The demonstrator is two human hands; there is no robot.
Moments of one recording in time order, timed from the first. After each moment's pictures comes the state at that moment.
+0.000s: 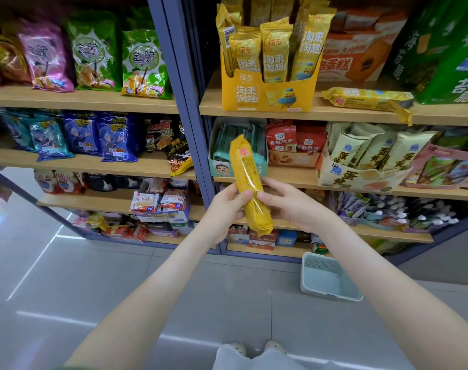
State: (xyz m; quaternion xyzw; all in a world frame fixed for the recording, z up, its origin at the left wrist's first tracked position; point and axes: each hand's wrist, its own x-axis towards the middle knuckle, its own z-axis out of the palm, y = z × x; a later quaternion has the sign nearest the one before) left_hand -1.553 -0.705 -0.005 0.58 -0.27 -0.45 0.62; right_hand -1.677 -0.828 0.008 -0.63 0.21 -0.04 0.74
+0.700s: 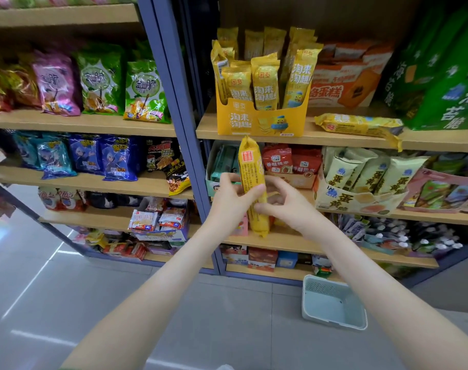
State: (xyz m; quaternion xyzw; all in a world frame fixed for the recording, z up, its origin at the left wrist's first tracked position) left_hand -1.563 -0.739 0.052 0.72 -0.34 -0.27 0.54; right_hand -1.676 -0.852 0.034 -0.78 0.23 -0.15 0.57
